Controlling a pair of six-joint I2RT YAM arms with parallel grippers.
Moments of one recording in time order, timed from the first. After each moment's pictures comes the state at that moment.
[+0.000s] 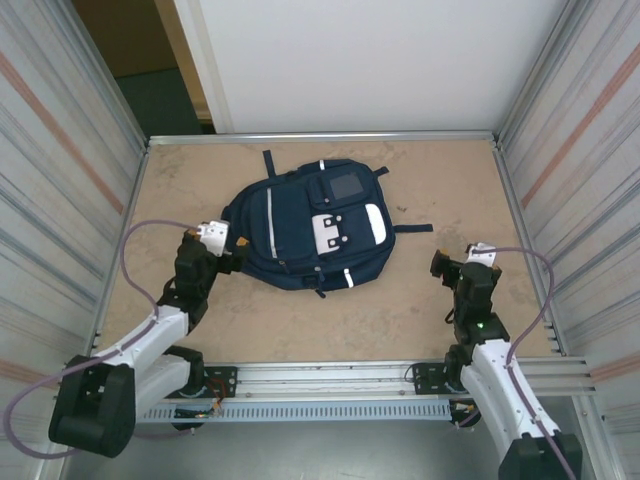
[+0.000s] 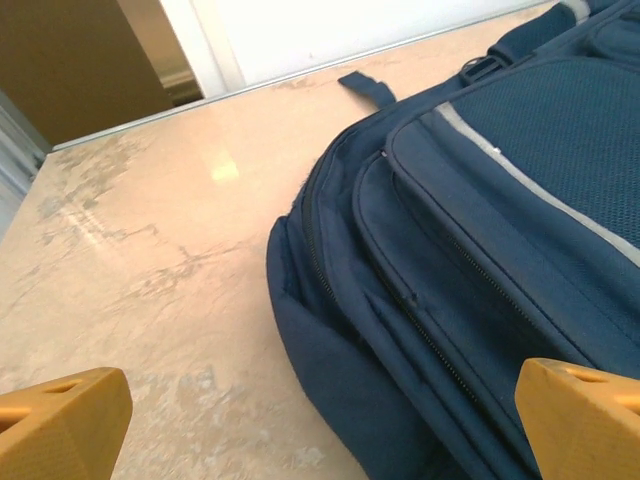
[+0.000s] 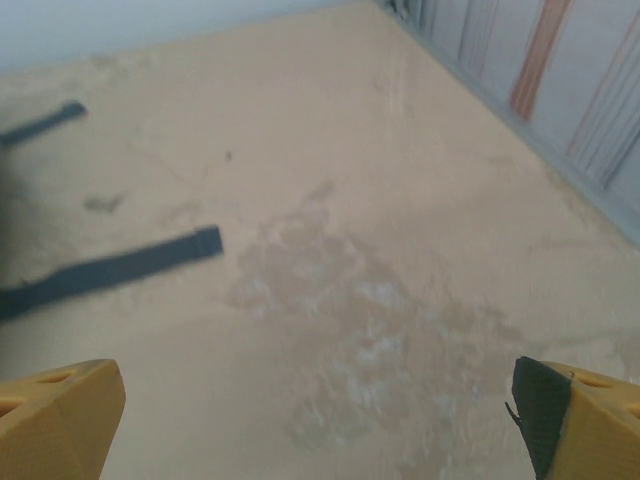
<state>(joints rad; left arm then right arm) -0.23 1.00 0.27 0.39 -0.13 0.17 0.08 0.54 0.13 -0.02 0.32 0.23</state>
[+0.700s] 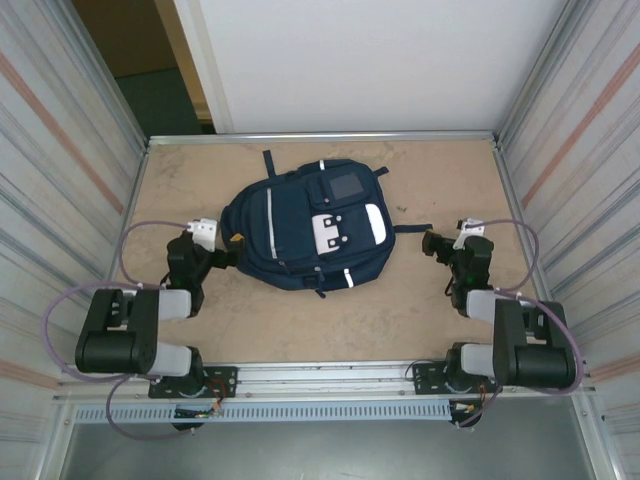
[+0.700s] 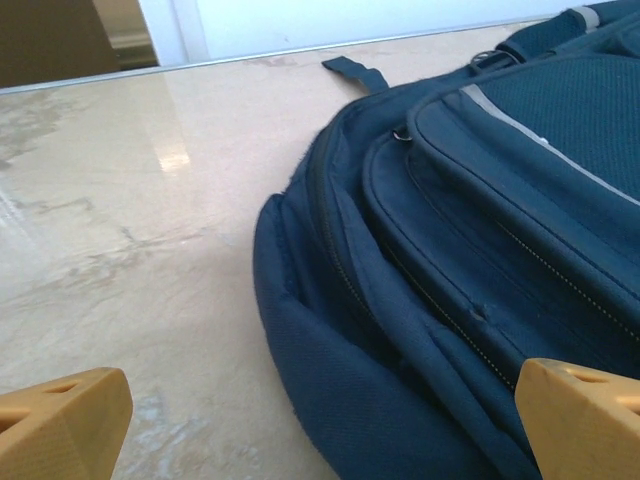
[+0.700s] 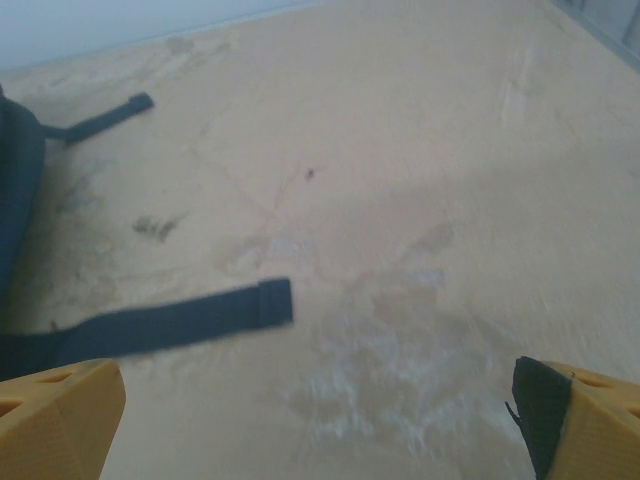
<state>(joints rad) -0.03 1.40 0.26 0.80 0.17 0.12 -0.07 1.31 0.25 0.66 -0.01 0.16</state>
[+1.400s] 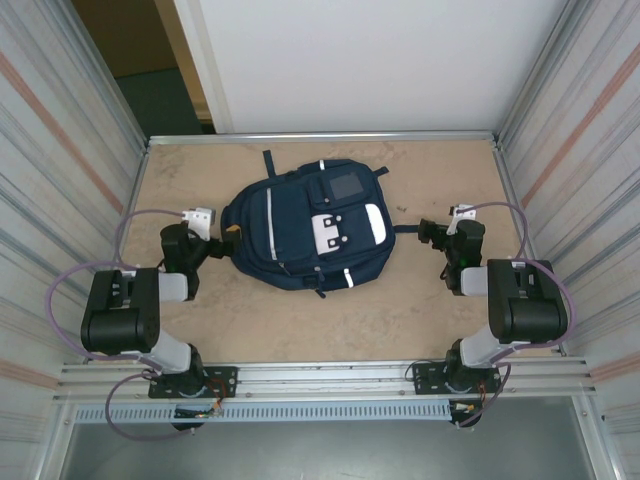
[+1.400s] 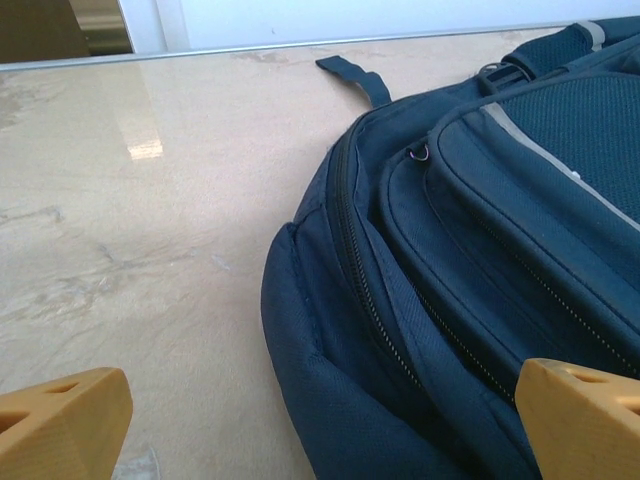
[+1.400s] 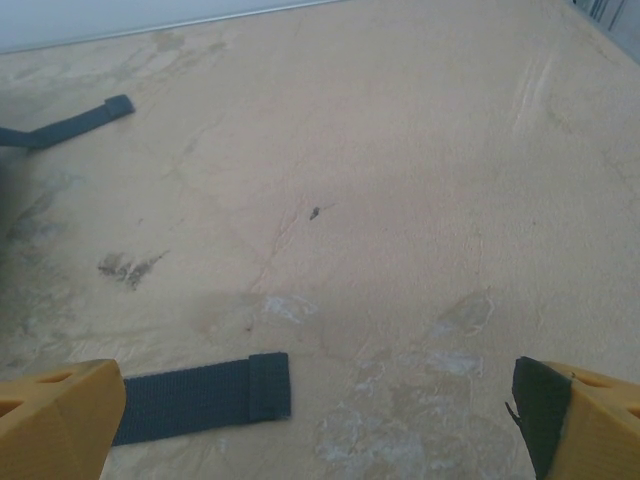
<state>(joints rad) 0.06 1.52 0.38 0.75 0.30 0.10 -0.03 1.55 0.39 0.73 0.04 0.12</state>
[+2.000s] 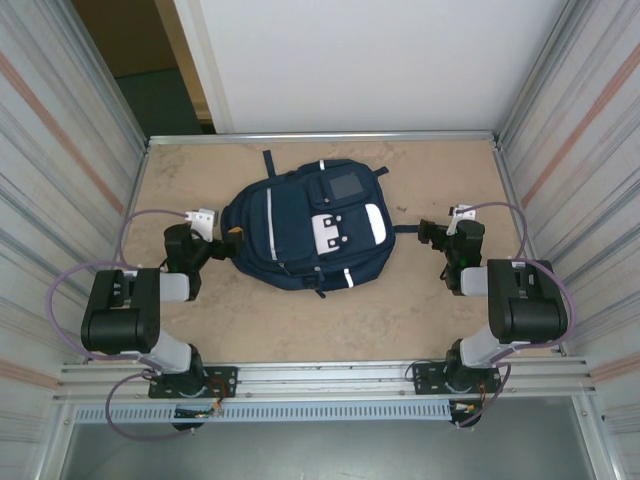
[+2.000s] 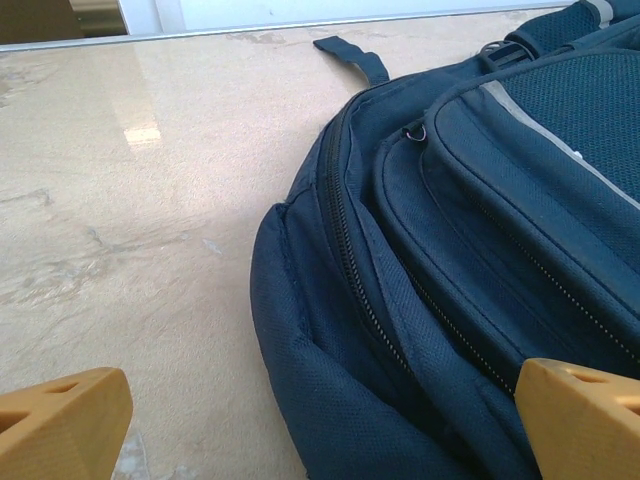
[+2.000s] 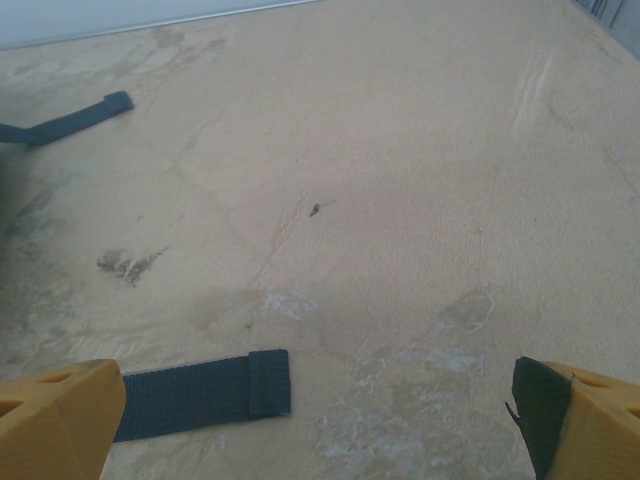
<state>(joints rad) 0.03 1.52 0.38 0.73 0.26 0.10 -0.03 1.55 0.39 0.73 0.04 0.12</state>
